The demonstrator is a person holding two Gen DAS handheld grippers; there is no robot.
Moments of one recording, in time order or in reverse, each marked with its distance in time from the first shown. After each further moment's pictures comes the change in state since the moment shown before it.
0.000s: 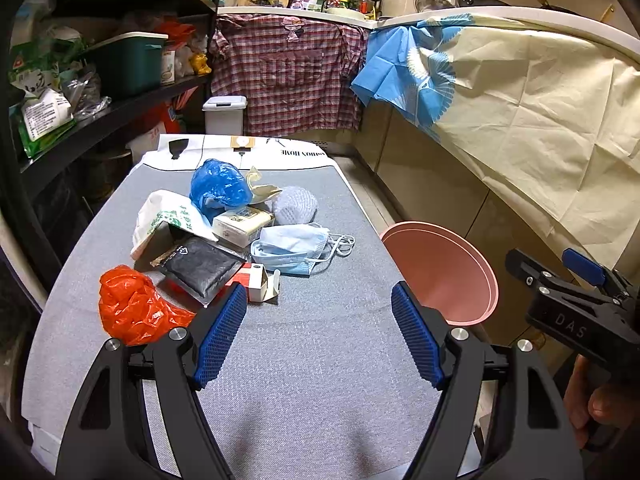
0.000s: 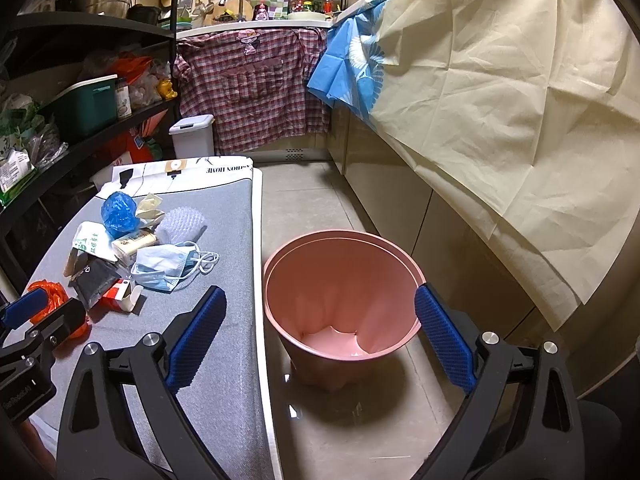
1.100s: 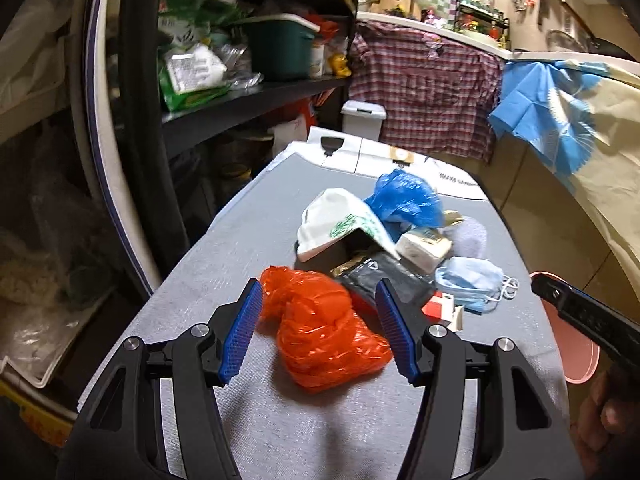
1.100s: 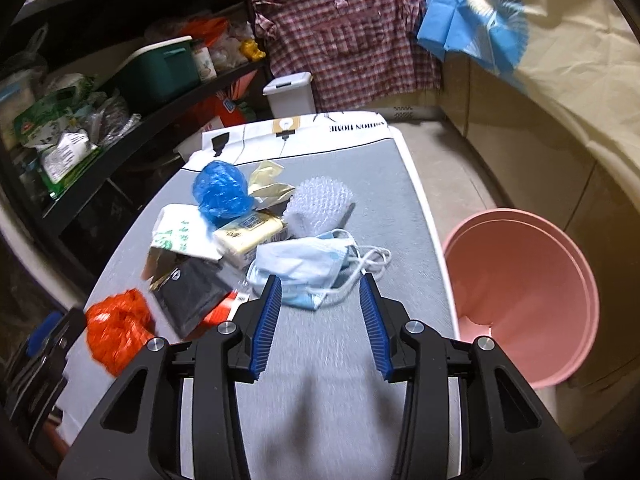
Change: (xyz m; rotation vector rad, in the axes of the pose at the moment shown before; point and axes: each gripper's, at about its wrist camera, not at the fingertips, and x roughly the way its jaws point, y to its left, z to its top) left arm 0.001 0.123 -0.004 -0.237 -0.037 0.386; right arm 0.098 0.127 0.013 -0.004 0.173 0.370
